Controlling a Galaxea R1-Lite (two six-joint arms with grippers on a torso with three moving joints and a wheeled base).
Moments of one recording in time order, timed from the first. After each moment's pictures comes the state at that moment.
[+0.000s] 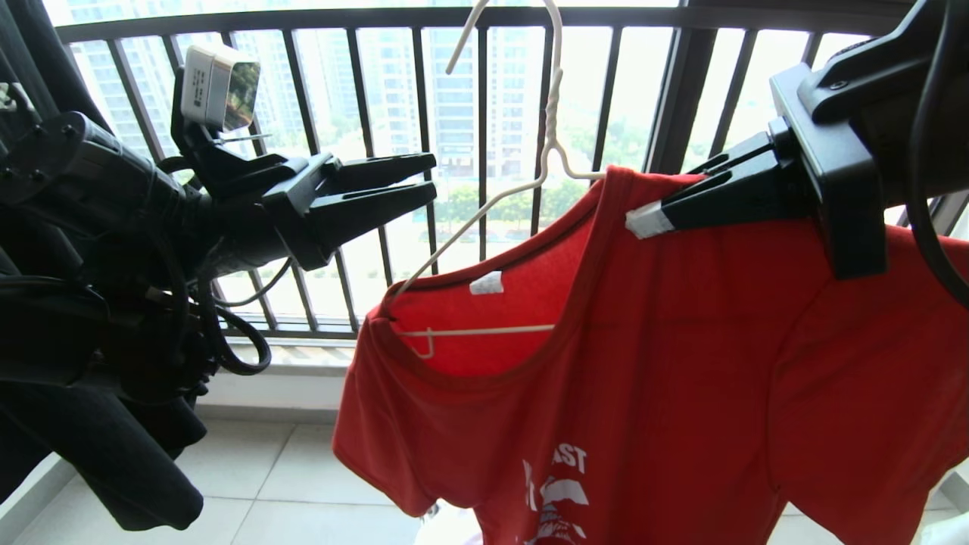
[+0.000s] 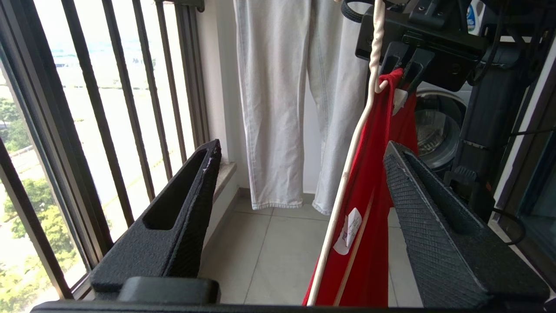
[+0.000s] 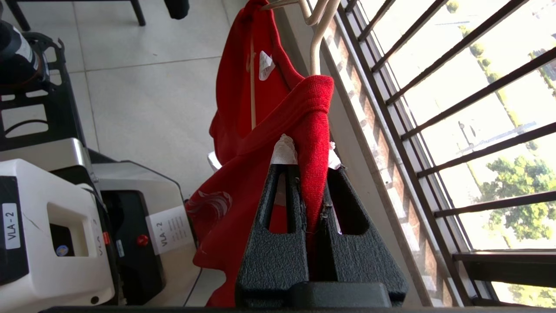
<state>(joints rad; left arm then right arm) -0.29 1.78 -1.00 -1.52 -1.10 -0.60 0.64 1.59 -1.94 0.82 0.34 -0.48</state>
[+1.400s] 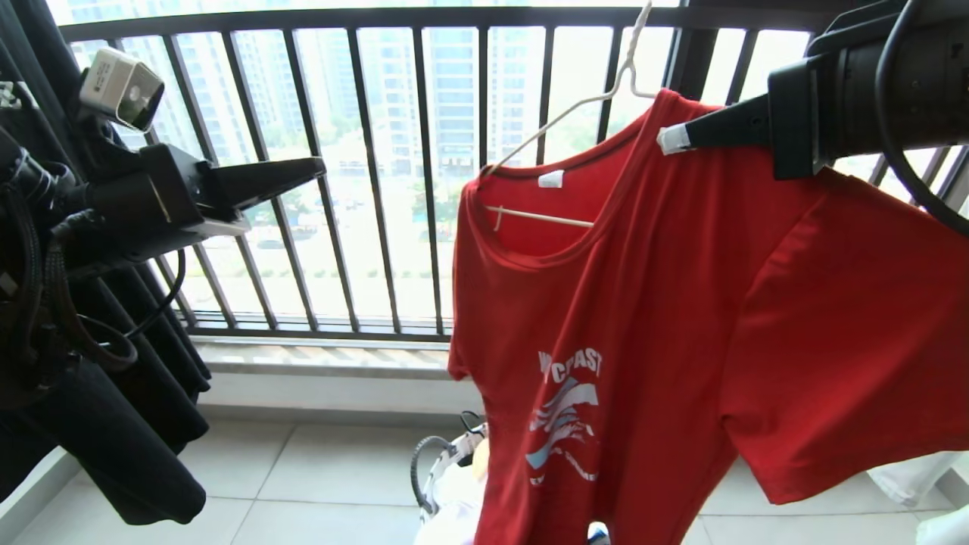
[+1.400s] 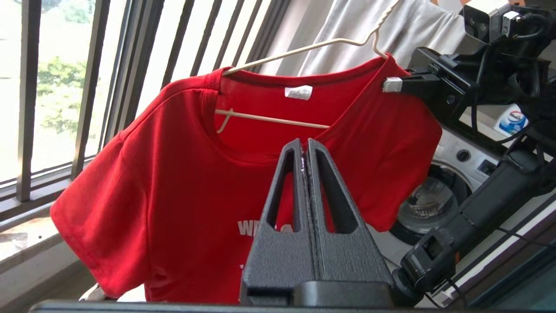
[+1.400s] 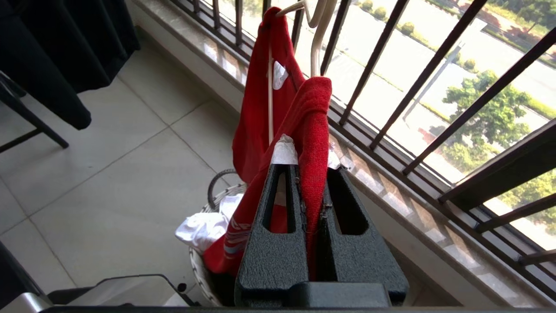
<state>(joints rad) -0.02 1.60 -0.91 -1.21 -1.08 -0.85 0.55 1.54 -1.80 0.52 0.09 -0.13</state>
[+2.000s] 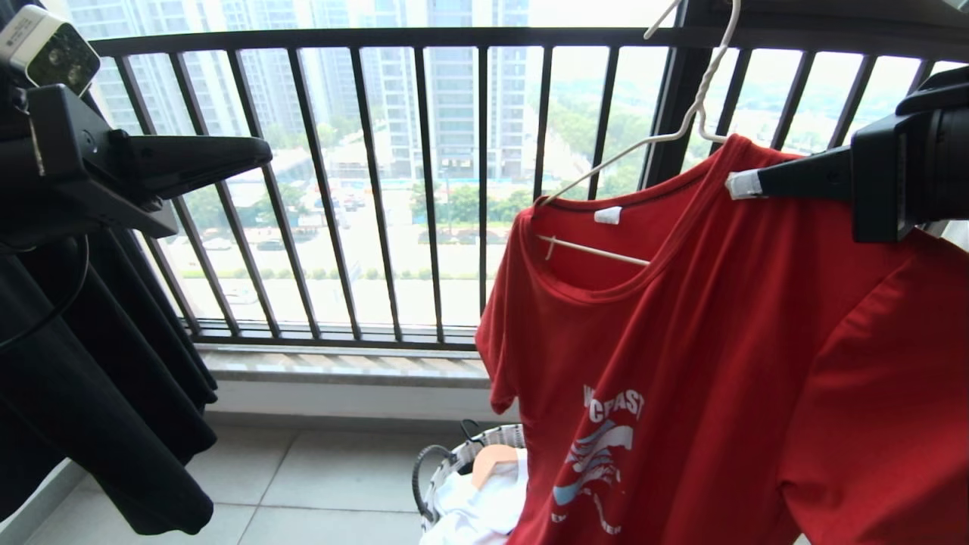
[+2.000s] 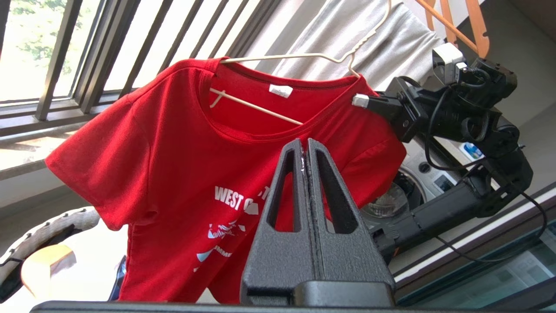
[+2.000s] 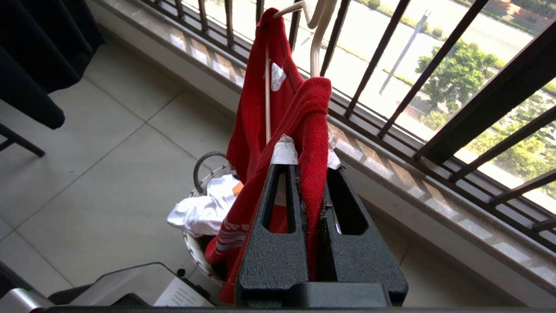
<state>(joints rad) 0.04 1.39 -1.01 -0.68 -1.14 -0.85 0.54 1.38 -1.55 0.47 -0.05 -0.07</state>
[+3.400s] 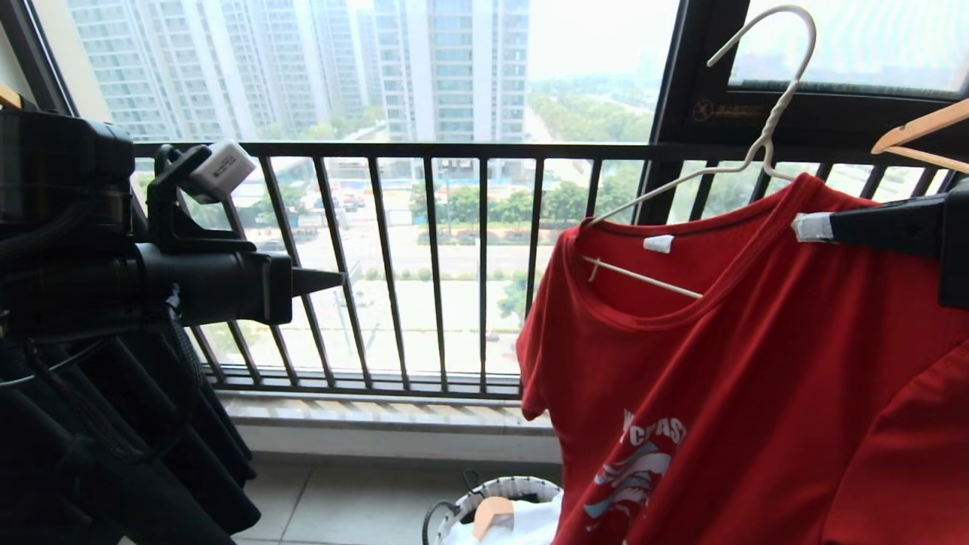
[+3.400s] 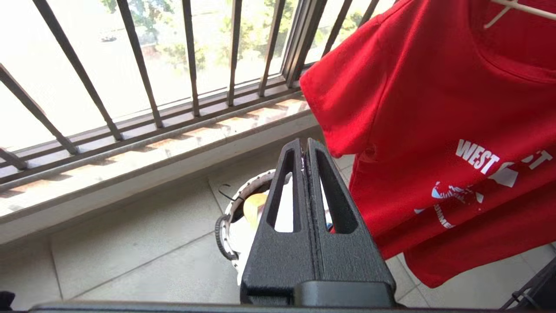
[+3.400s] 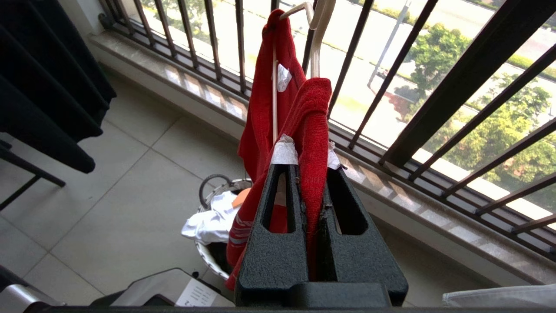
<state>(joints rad) -0.23 1.44 -1.04 -0.08 -0.41 -0.06 0.53 1.22 -1.34 0.42 -0.09 -0.02</state>
